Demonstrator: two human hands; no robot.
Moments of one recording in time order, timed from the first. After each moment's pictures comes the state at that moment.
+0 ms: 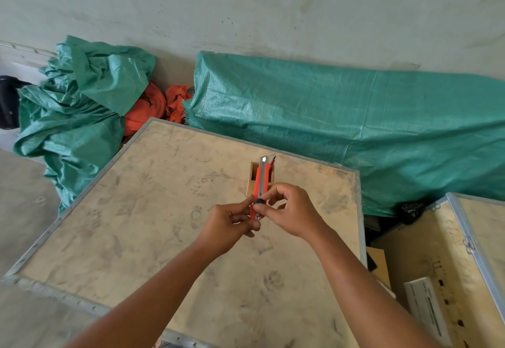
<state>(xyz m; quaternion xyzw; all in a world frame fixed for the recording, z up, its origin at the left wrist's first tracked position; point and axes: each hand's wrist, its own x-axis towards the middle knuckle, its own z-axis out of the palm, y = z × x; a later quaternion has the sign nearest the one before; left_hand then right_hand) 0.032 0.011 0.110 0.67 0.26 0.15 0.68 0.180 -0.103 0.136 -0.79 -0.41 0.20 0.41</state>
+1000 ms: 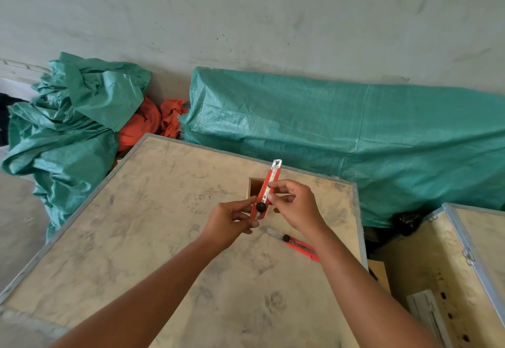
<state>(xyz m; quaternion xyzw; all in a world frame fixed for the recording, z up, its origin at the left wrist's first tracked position) 0.063 0.046 0.112 0.71 0.28 0.12 0.64 0.211 -0.074 0.127 -0.79 -0.29 0.18 0.51</state>
